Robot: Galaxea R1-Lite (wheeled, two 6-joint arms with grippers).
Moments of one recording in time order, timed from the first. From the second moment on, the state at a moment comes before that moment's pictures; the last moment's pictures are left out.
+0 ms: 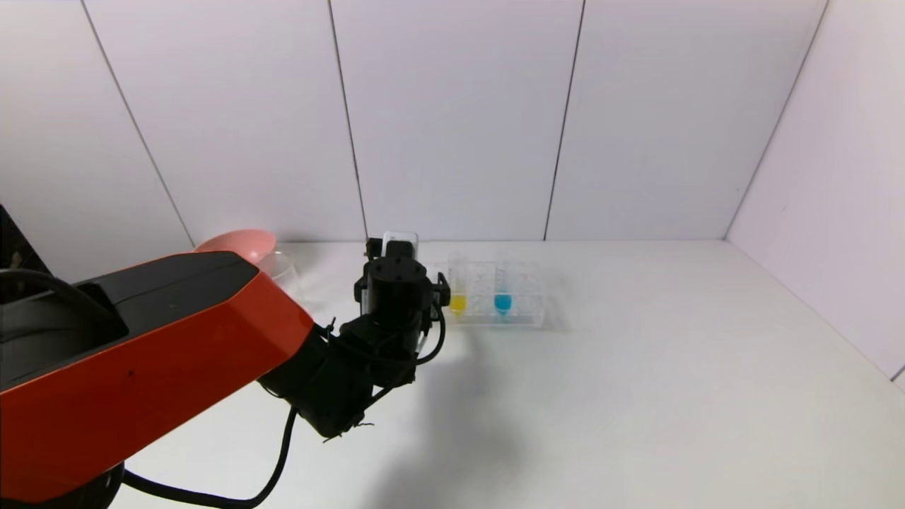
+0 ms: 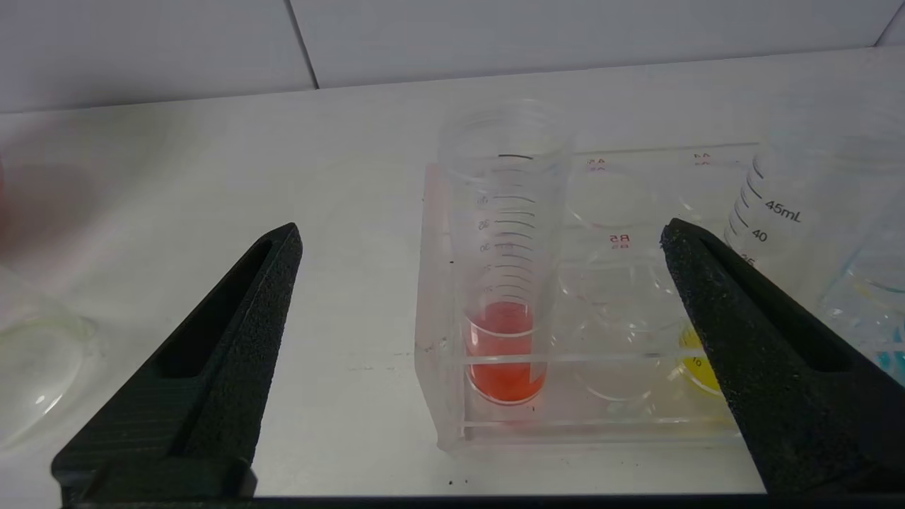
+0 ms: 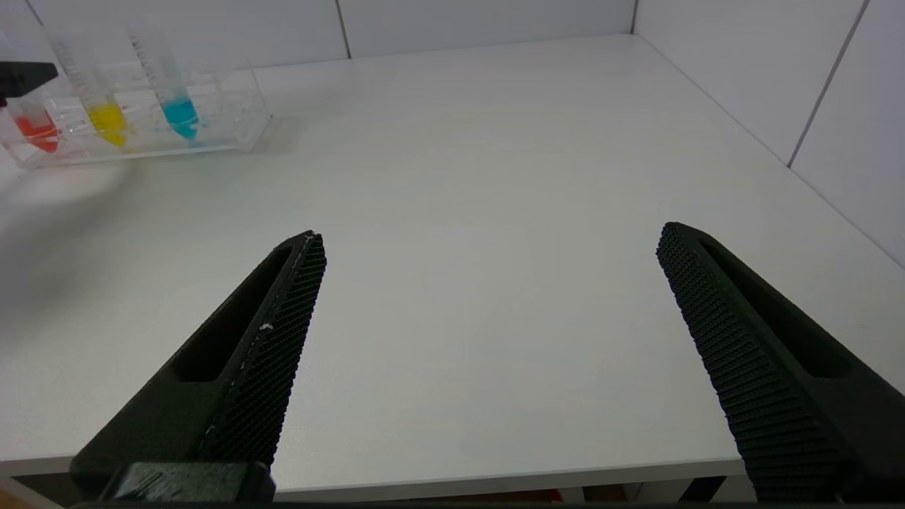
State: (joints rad) left arm -0.65 2.21 -1.02 -1.06 0.64 -0.07; right arm 0.00 0.00 0.00 0.00 -0.04 0.09
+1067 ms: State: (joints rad) left arm -0.63 2.28 -1.10 -1.06 0.64 -0.07; right arm 0.00 0.00 0.00 0.00 -0.04 0.09
